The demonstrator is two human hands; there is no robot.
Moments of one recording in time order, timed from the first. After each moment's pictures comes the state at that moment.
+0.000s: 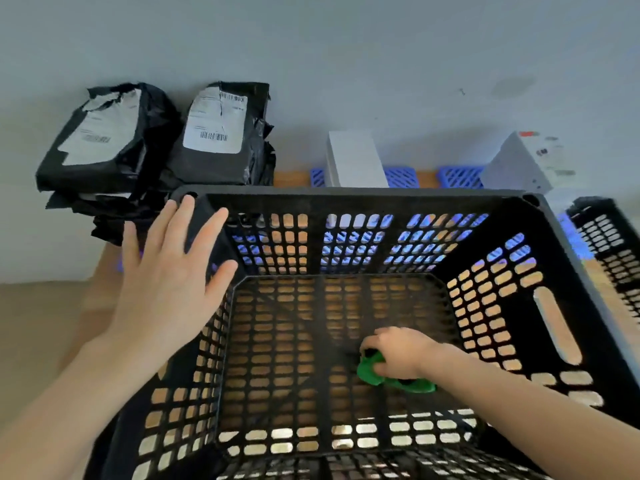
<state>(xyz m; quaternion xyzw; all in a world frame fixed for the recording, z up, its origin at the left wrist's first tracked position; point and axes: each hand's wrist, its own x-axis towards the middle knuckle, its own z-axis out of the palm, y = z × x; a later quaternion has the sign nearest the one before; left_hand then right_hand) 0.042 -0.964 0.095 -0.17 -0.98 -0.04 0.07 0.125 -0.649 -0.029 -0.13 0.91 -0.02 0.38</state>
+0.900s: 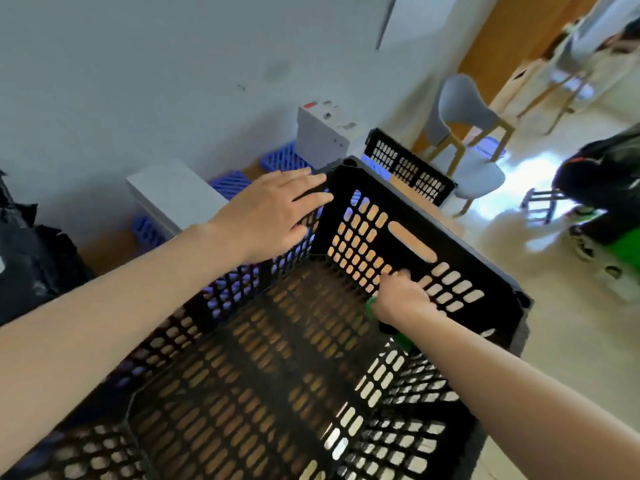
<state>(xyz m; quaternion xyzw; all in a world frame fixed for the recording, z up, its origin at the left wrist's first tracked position) -0.061 -0.713 0.110 -0.75 -0.64 -0.13 0.07 0.171 -0.614 0.031 0.56 0.79 -0.07 0.25</state>
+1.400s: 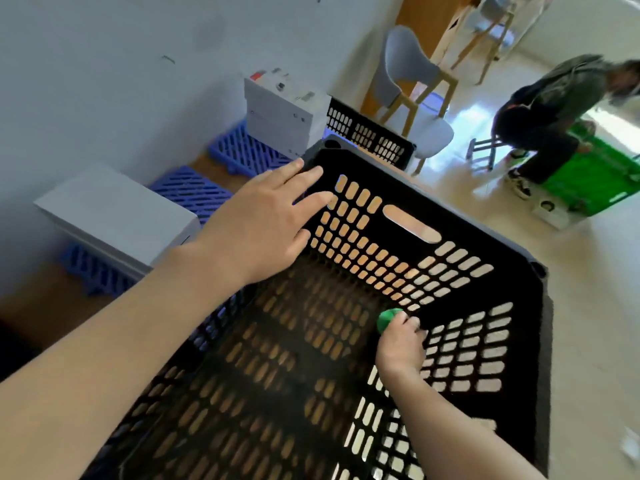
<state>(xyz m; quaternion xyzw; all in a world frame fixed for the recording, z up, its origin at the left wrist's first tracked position) -0.072 -0.687 0.089 -0.80 -0.59 -0.15 0.02 0.203 -0.677 -0.083 0.79 0.61 -0.05 0.08</state>
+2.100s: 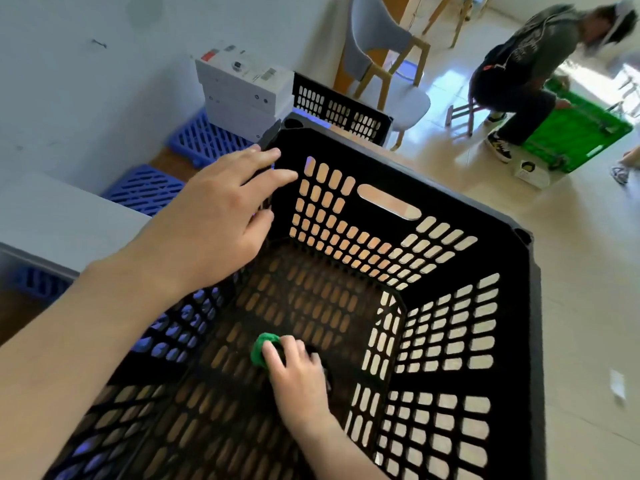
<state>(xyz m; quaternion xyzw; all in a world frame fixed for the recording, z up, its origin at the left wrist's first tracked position) -0.072 -0.689 0.093 -0.77 -0.59 -0.24 -0.07 0.113 -0.785 -0.125 0.51 0.85 -0.04 -0.11</state>
